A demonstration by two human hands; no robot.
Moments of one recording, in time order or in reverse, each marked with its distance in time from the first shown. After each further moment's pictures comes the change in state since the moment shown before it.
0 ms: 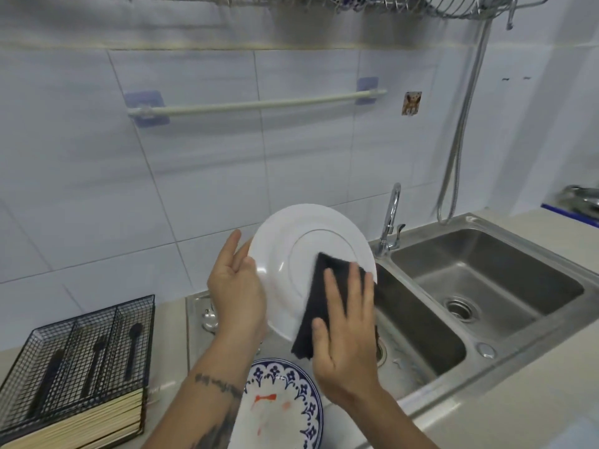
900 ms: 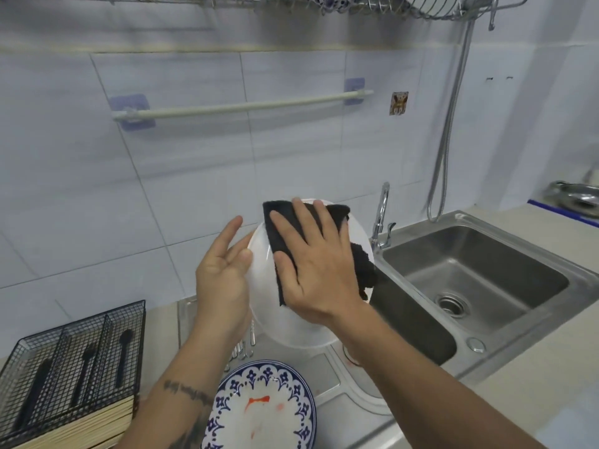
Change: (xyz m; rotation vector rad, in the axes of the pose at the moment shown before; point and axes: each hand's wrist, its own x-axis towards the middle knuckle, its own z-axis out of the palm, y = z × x) left_hand 0.002 0.019 -0.006 -0.029 -0.313 0.033; right_hand 0.098 -0.030 -0.019 -0.219 -0.069 -0.246
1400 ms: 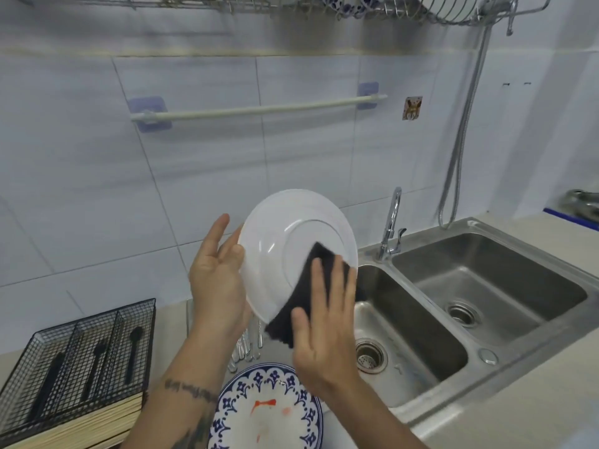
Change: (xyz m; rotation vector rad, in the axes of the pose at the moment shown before) left_hand 0.005 0.010 -0.006 -0.064 0.157 0.018; right_hand -0.079 -0.021 0.036 0.343 0.056 0.275
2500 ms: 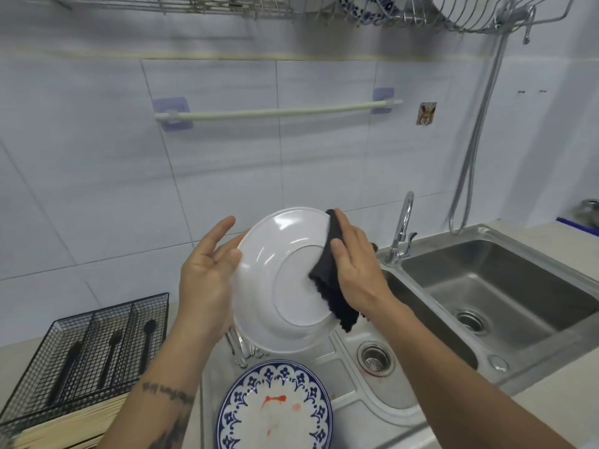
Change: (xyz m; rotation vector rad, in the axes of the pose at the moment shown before) left_hand 0.012 0.010 -0.047 0.091 -0.155 0.060; right_hand 0.091 0.016 -0.036 0.113 -0.211 0.073
